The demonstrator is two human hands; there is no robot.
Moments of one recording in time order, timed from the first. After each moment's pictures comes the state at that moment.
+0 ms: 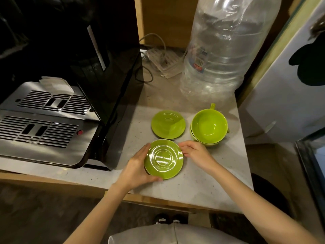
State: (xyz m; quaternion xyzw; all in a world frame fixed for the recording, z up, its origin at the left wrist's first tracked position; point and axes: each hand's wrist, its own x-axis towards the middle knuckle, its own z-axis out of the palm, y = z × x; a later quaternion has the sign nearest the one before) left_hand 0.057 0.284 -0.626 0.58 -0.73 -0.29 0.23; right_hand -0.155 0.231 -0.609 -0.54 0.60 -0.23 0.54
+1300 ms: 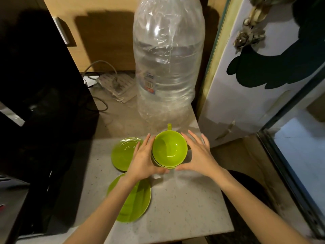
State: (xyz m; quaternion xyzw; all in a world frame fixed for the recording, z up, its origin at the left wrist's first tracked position) left_hand -0.062 0.165 -0.610 0.49 -0.80 -0.27 0.22; right_hand -0.269 0.201 -0.584 -0.73 0.64 -0.17 0.19
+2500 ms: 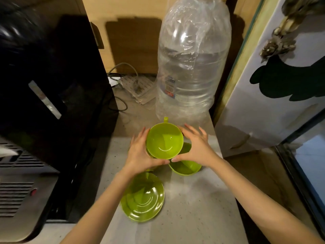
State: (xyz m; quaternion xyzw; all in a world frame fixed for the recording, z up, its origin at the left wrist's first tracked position) left_hand -0.019 0.162 -0.563 0.56 -0.73 -0.25 0.31; right_hand -0.224 0.154 -0.559 -0.76 0.58 -0.21 0.22
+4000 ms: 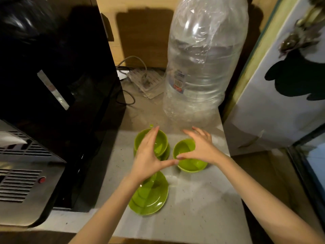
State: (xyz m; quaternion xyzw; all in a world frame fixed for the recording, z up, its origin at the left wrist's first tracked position) left_hand -0.026 0.182 -0.579 0.54 -0.73 -0.25 0.33; right_hand -0.224 0.153 -0.561 -0.73 0.61 -0.11 0.27
